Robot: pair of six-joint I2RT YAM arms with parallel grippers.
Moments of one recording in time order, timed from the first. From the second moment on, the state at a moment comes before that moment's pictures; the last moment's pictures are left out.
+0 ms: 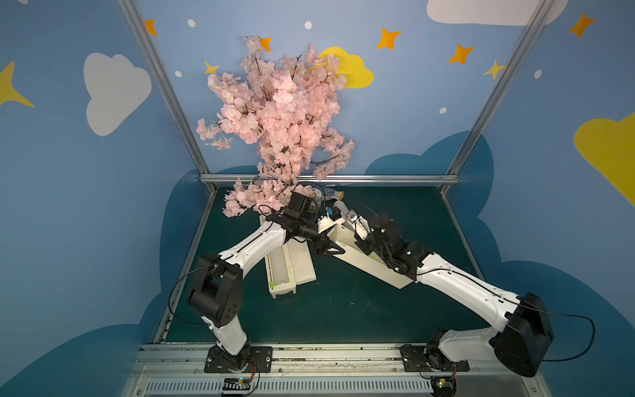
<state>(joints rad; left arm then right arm) -0.46 1.70 1.33 -0.46 0.93 0.59 0.77 1.36 1.04 -0.29 0.37 -0.35</state>
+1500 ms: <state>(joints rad) -0.42 1.61 1.08 -0.29 0.96 0.54 0.49 1.98 1.38 -0.55 0.68 -0.19</state>
